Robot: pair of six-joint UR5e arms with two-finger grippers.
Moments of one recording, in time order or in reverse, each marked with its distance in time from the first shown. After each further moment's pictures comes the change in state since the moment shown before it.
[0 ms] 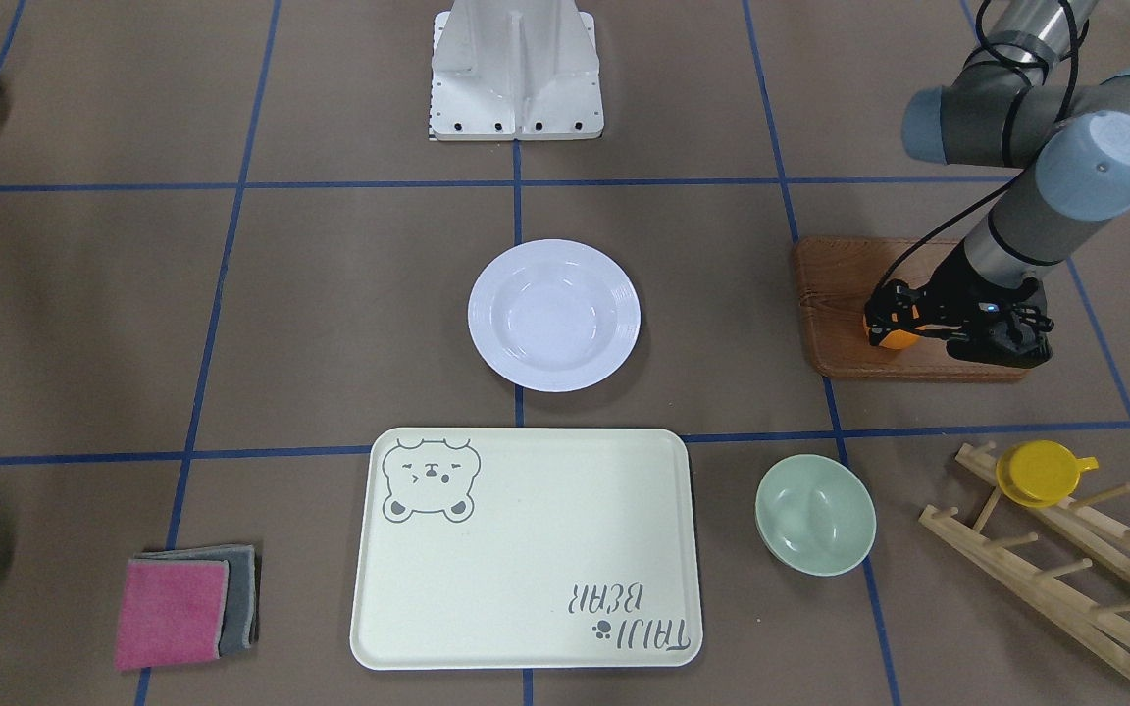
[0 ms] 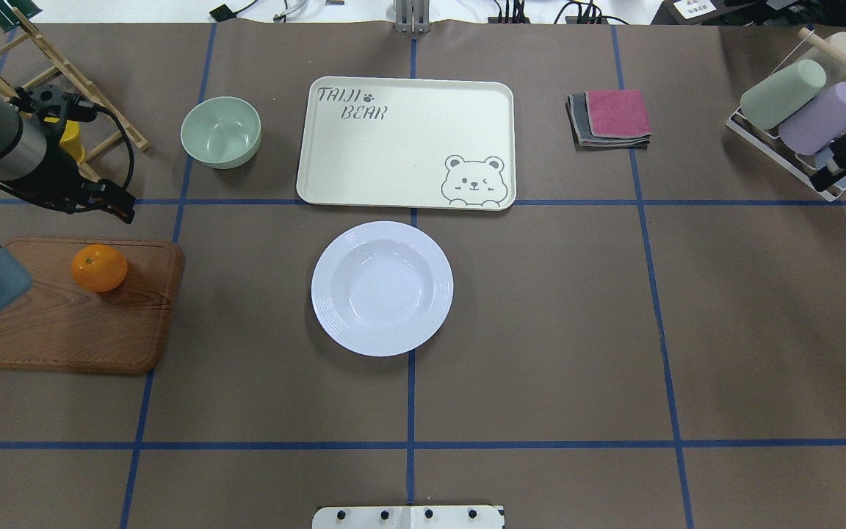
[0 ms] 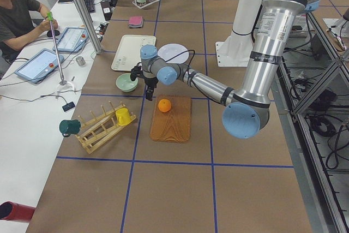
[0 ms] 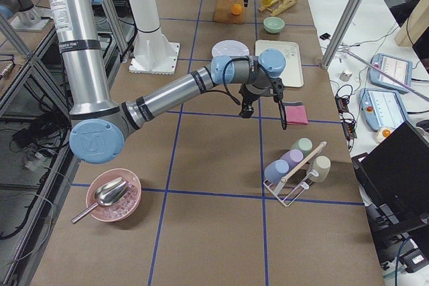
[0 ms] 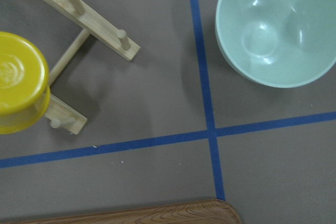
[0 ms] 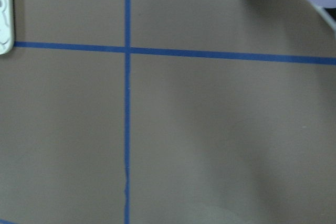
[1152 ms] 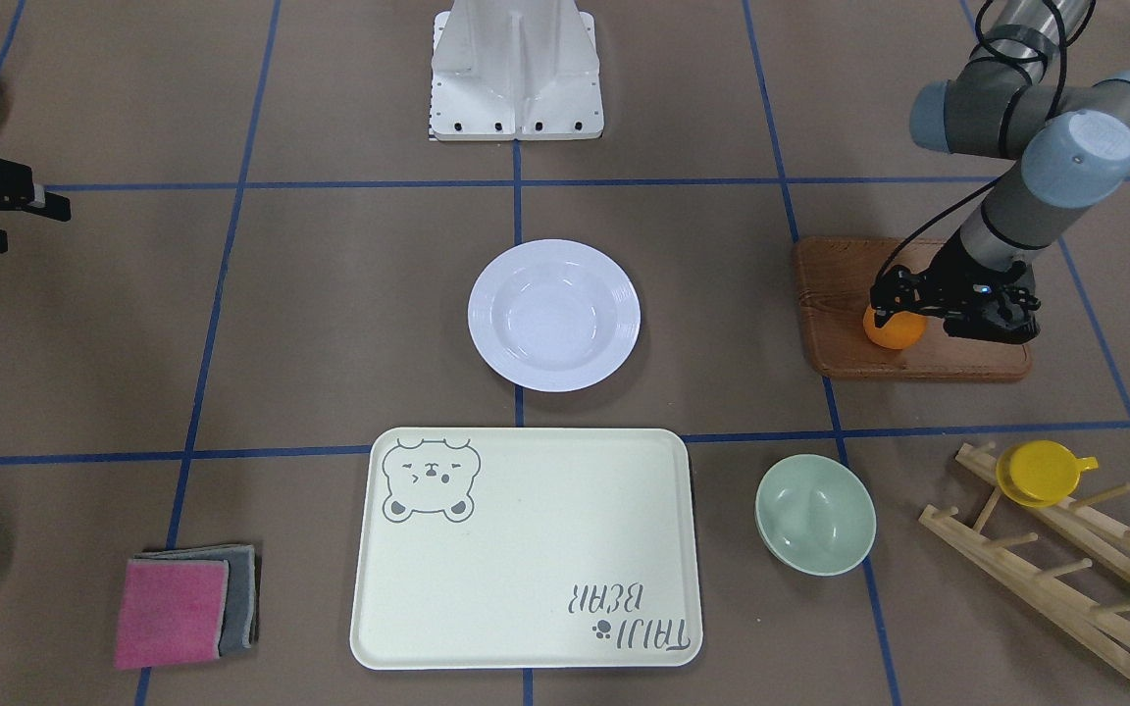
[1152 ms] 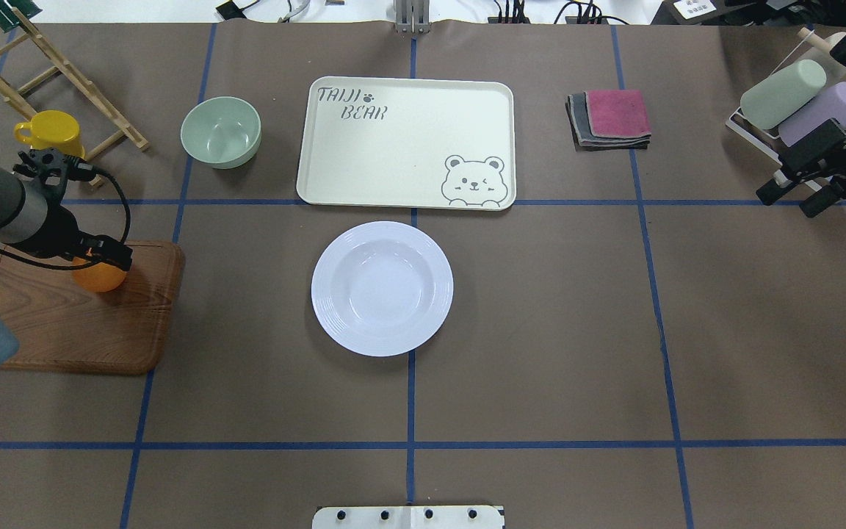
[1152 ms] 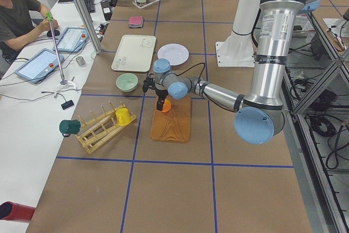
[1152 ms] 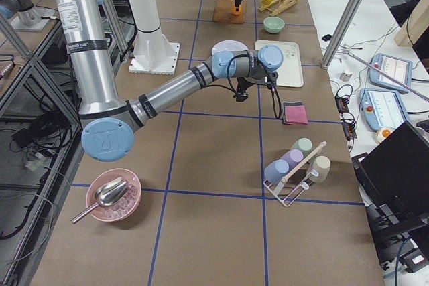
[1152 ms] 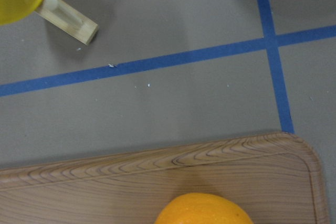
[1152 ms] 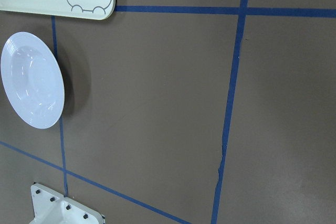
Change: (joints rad) left arm 0.102 0.102 0.005 -0.161 0.057 -0.087; right arm -0.068 0.020 0.019 0.002 0.105 0.033
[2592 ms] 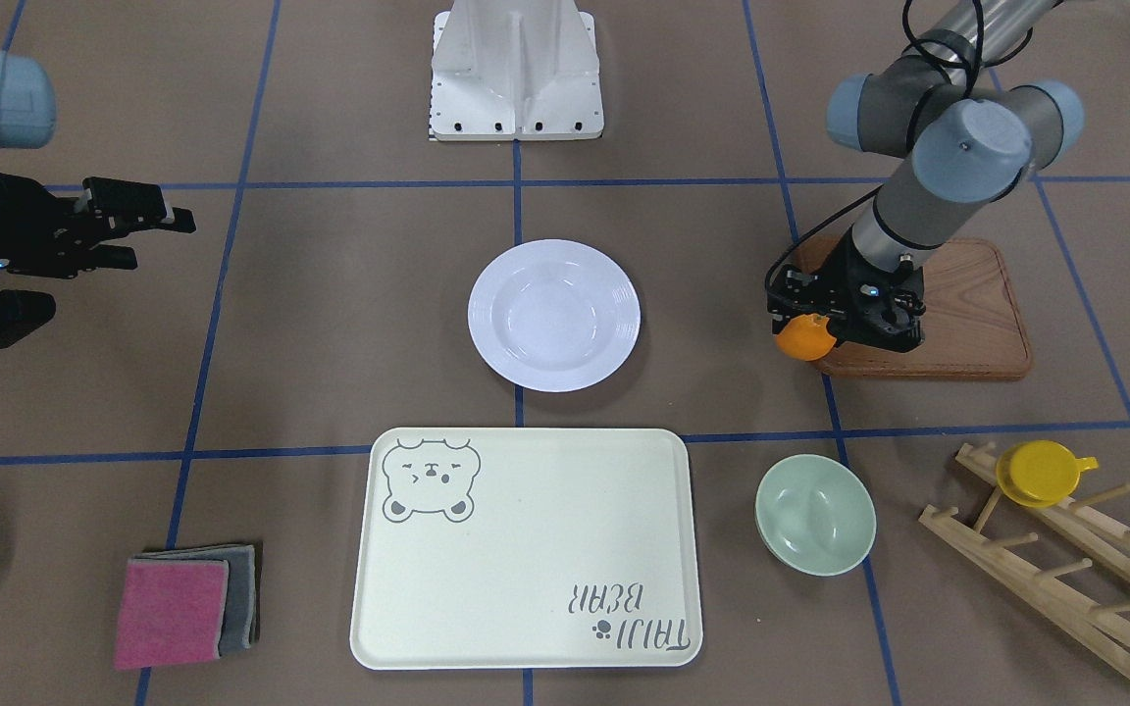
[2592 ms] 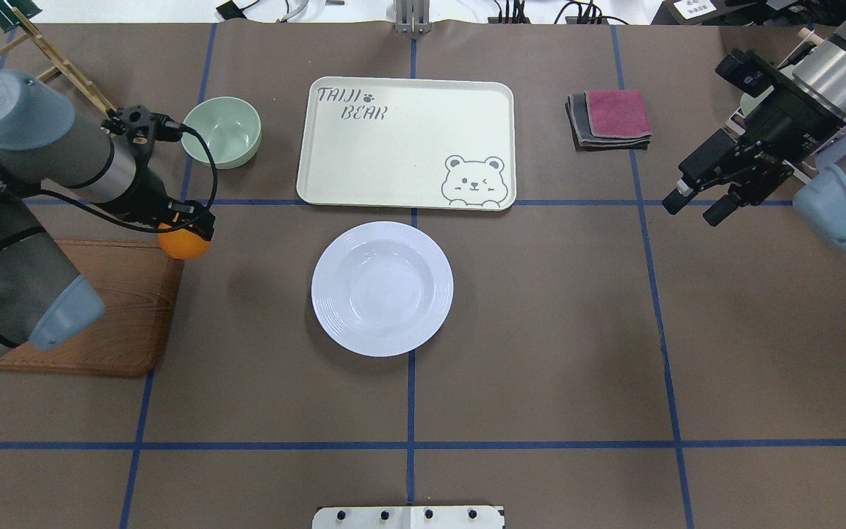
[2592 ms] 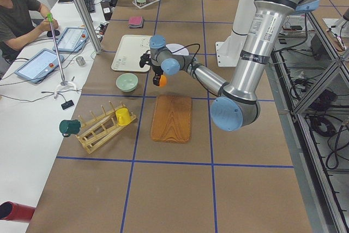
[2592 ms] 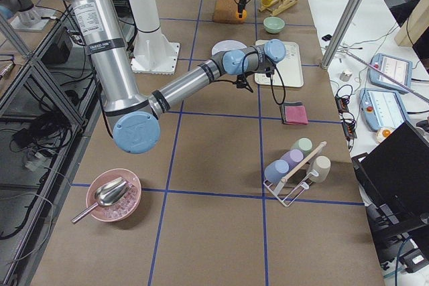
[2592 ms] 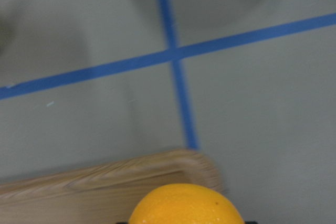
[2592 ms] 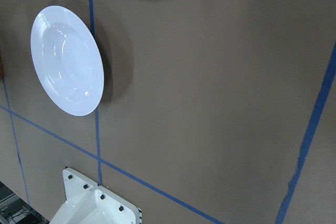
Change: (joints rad) left arm 0.031 -0.261 -0.016 0.157 -0.040 -0.063; right arm -0.138 0.125 -0.171 0.225 0.095 0.133
